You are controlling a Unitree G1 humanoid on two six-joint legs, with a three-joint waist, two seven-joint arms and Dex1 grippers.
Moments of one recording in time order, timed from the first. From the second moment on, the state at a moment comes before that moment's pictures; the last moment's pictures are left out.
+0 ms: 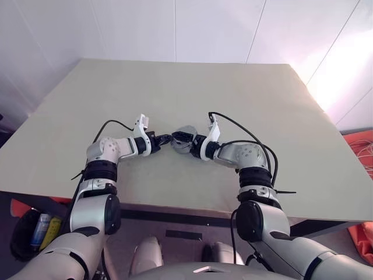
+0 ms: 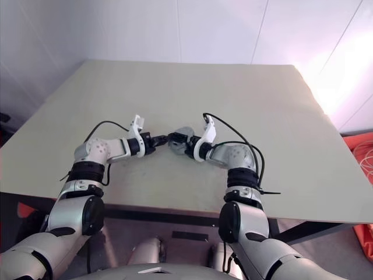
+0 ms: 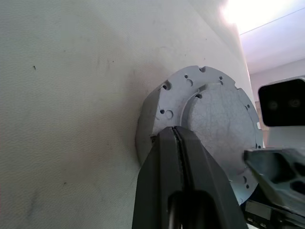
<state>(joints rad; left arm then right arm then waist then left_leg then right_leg) -0.76 0.21 0.31 0.62 -0.59 1.08 -0.50 -0.75 0.08 -0.47 0.55 0.57 1.13 0.28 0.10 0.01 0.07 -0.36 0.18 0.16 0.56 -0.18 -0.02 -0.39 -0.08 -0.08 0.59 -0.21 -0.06</state>
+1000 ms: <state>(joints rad) -0.81 0.23 0.72 0.68 -0.83 0.87 -0.32 -0.72 -0.05 -0.51 0.25 0.99 1.34 0.44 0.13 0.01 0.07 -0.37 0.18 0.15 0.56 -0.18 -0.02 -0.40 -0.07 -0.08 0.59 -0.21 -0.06</state>
